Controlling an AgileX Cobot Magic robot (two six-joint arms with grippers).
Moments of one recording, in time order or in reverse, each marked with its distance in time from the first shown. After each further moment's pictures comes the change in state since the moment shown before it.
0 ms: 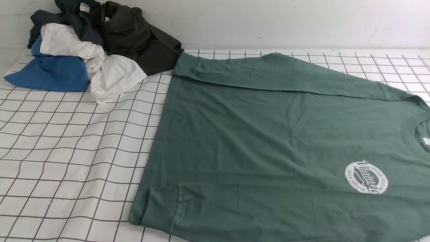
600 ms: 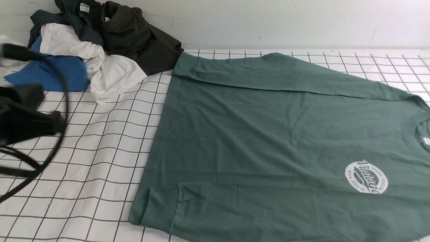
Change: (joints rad) right arm 0.000 0.652 -0.506 -0.022 0.668 0.056; left arm -0.084 0.979 -0.739 -0.053 0.940 -0.069
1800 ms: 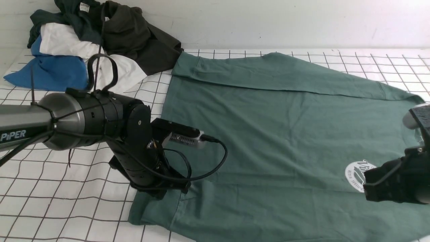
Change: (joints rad) right arm 0.260 0.466 -0.168 0.345 0.421 -0.389; left arm -0.256 0.820 -0.400 -0.100 0.384 0.074
